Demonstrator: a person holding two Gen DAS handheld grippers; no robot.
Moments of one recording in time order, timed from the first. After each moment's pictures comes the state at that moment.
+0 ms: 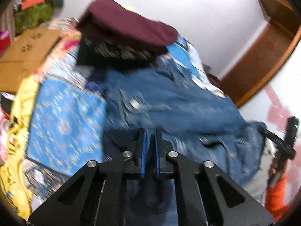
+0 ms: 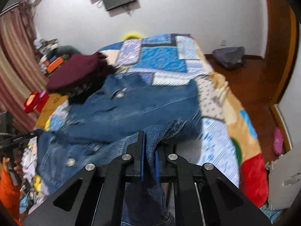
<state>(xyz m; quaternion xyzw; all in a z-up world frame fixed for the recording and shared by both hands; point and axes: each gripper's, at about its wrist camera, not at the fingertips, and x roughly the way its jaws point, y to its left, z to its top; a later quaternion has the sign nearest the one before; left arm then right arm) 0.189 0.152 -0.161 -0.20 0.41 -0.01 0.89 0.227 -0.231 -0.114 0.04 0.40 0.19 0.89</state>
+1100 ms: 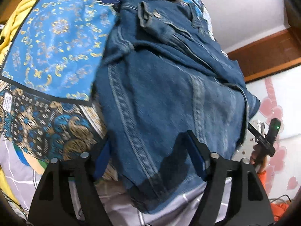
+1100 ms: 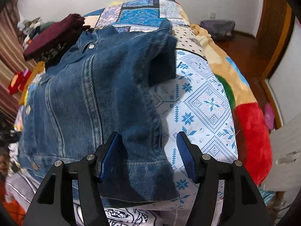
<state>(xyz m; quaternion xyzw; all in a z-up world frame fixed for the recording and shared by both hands) 0.121 0.142 -0.258 -0.30 0.56 -0.07 0.77 0.192 -0.256 -0.194 -0.01 0.50 0.16 0.85</state>
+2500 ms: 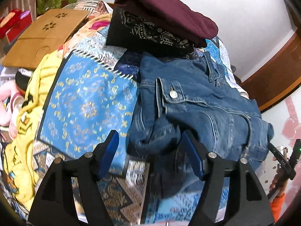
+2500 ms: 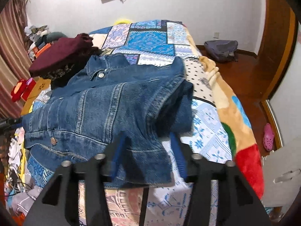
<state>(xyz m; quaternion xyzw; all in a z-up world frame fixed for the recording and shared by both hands) 0.179 0.189 -0.195 -0.24 0.47 0.05 0.85 0.226 -0.241 -0.147 0.00 0.44 0.16 0.88</state>
